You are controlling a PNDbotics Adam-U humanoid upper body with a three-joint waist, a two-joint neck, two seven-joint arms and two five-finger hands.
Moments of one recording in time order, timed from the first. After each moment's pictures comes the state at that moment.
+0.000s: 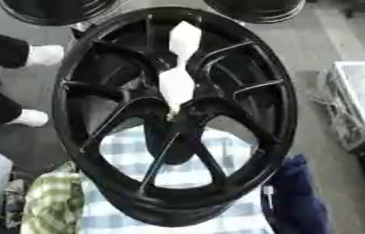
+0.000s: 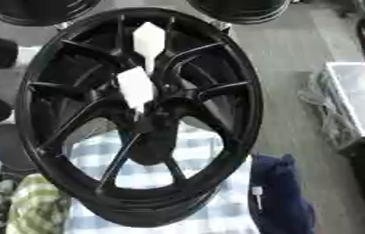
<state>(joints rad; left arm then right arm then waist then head) -0.28 0.28 0.19 -1.73 0.16 0.11 0.20 -0.83 -0.72 0.11 -1.82 -0.30 0.23 0.19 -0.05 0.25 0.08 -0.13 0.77</state>
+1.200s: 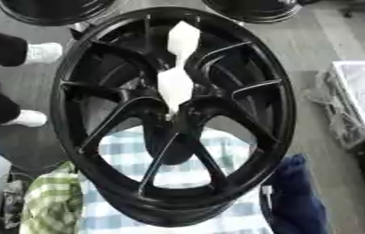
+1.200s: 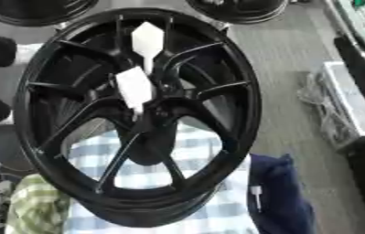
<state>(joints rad) -0.28 0.28 0.19 -1.73 0.16 0.11 0.20 -0.86 -0.73 0.29 -1.87 0.00 0.10 0.57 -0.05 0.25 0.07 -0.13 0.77</state>
